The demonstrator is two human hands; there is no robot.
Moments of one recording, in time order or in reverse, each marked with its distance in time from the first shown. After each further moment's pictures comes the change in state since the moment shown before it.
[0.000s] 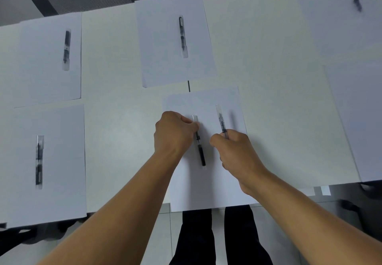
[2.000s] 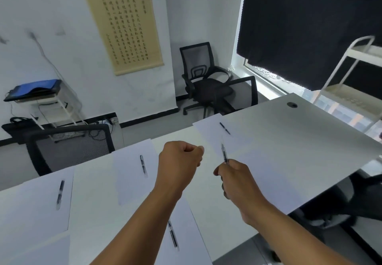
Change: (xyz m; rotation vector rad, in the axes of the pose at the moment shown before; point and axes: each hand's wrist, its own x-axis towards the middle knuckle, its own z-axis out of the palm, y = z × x) left_hand -0.214 0.236 -0.070 -0.147 -0.085 0.675; right_hand -0.196 -0.131 -0.148 0.177 0.422 -0.327
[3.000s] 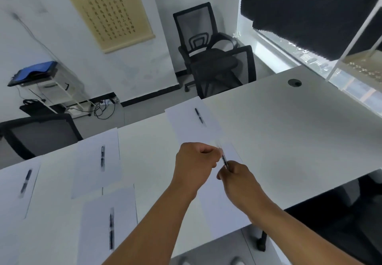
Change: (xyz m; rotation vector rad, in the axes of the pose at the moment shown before) left_hand 0.039 0.067 0.283 -0.019 -0.115 -0.180; right_hand 0.168 0.108 -0.213 -0.238 -0.196 0.059
